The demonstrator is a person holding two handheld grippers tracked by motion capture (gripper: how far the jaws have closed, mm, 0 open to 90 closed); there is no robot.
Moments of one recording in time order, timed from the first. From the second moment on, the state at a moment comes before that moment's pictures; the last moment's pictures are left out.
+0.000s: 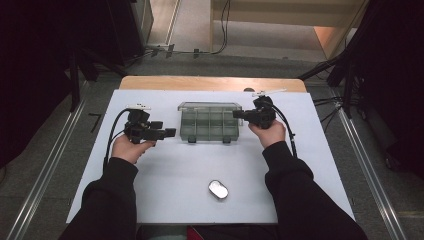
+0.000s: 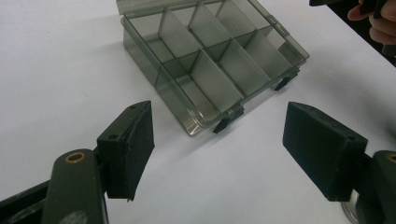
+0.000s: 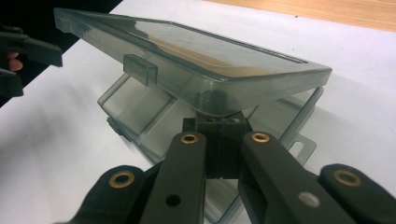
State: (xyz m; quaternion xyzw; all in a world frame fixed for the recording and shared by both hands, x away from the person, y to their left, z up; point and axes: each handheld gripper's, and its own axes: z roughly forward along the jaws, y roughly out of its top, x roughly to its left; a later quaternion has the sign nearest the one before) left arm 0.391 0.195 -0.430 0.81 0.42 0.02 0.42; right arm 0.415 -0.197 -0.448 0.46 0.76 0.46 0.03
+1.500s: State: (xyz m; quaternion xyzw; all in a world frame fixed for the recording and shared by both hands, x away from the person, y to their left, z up) left arm 0.453 0.161 -0.448 0.81 0.42 0.08 0.40; right arm 0.415 -0.193 -0.446 0.45 0.76 0.46 0.03
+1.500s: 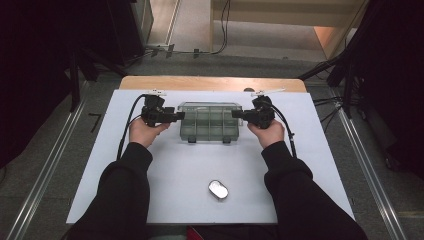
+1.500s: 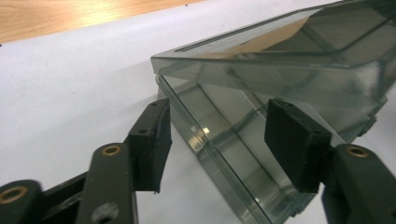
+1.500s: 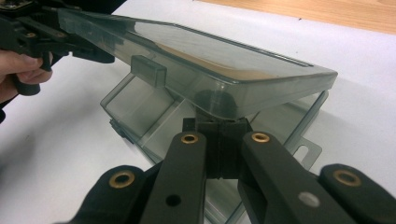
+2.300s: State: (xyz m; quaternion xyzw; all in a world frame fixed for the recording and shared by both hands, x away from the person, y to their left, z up) left arm 0.458 0.161 -0.441 0.80 0.42 0.06 0.42; right arm 0.412 -0.201 -0.454 0.46 0.77 0.45 0.04
